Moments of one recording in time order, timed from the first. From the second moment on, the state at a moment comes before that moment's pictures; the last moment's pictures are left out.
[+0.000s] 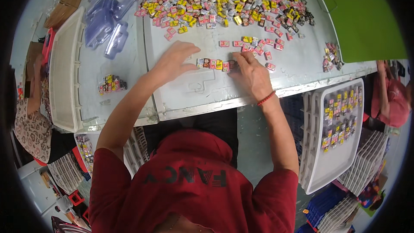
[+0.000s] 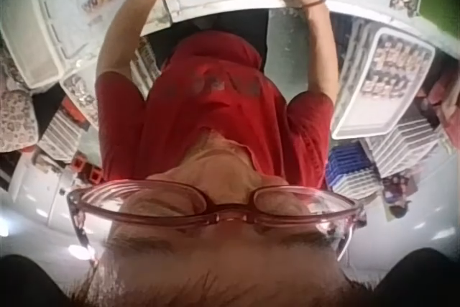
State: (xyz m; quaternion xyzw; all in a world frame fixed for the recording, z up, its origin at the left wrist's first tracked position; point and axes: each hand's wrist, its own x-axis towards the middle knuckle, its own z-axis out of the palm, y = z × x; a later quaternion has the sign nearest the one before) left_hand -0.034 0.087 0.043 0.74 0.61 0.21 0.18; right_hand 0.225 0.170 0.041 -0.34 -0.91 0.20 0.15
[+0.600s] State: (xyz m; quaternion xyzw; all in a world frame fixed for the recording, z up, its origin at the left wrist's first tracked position) left_hand -0.028 0.105 0.033 0.84 0.48 0.24 0.09; right_hand 0.216 0.166 0.036 -0.34 -0.91 0.17 0.18
